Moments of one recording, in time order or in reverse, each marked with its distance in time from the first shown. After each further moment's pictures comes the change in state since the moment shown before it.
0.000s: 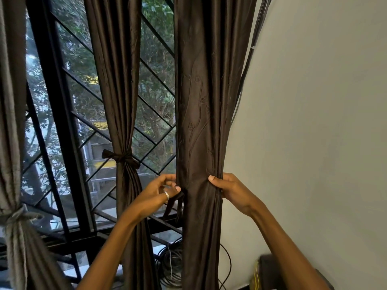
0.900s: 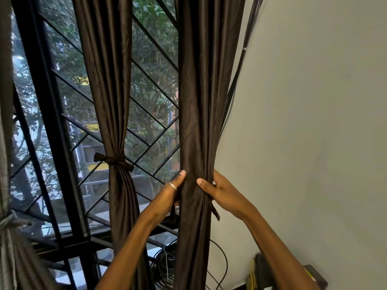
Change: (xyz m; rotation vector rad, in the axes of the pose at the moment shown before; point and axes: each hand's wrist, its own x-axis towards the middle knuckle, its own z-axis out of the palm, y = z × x) left_hand 0.018 0.015 0.049 -0.426 -0.099 -0.057; right_hand -0.007 -0.004 0.016 -0.309 0.057 -0.133
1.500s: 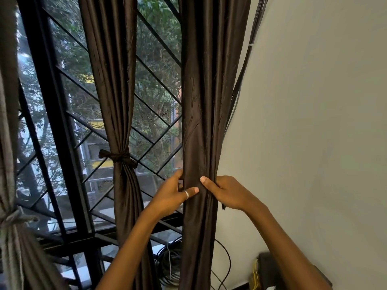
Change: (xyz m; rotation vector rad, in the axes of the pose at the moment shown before) left_hand 0.006 -0.007 -0.013 0.353 0.093 0.147; right_hand 0.008 0.005 -0.007 -0.485 -0.034 0.134
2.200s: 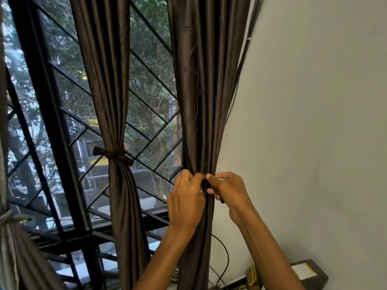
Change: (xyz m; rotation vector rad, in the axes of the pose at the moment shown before) left_hand -0.016 0.006 0.071 0.917 0.622 0.368; right_hand -0.019 -0.013 0.016 0.786 0.365 0.326
